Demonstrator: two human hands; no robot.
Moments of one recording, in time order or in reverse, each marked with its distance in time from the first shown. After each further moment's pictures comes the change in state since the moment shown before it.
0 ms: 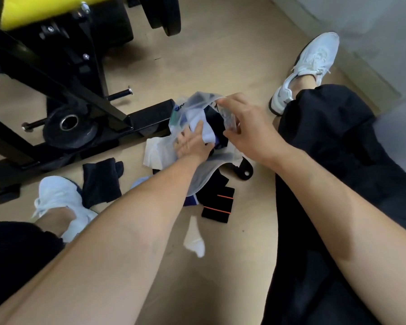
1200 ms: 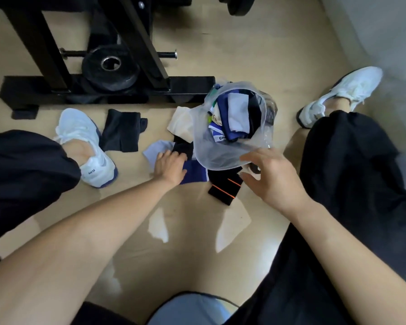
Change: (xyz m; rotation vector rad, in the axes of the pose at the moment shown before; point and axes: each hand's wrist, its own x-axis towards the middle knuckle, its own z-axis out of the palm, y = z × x) left_hand -0.105 -0.161 0.055 0.164 0.002 0.074; right_hand -0.095 -0.039 0.034 -0.325 -0.203 -0.137
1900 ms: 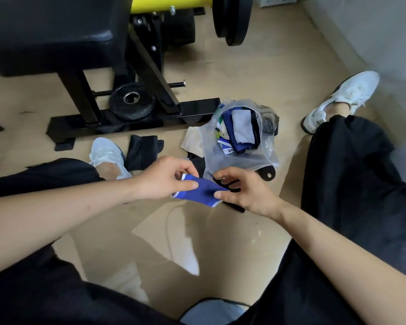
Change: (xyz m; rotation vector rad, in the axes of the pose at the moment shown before) left_hand -0.118 -0.011 -0.188 -0.712 -0.179 0.256; right_hand -0.002 -0.053 0.019 0.736 -0.287 0.190
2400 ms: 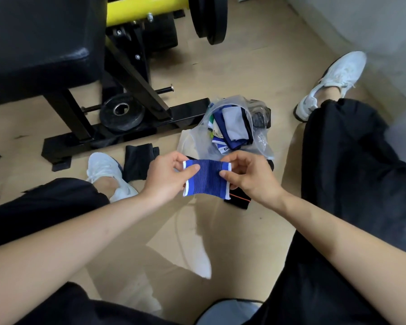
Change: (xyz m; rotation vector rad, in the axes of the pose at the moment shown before) left_hand 0.017 0.016 0.024 -0.149 0.420 -0.195; right_hand 0.007 0.000 -0.006 0.325 0.318 -0.042
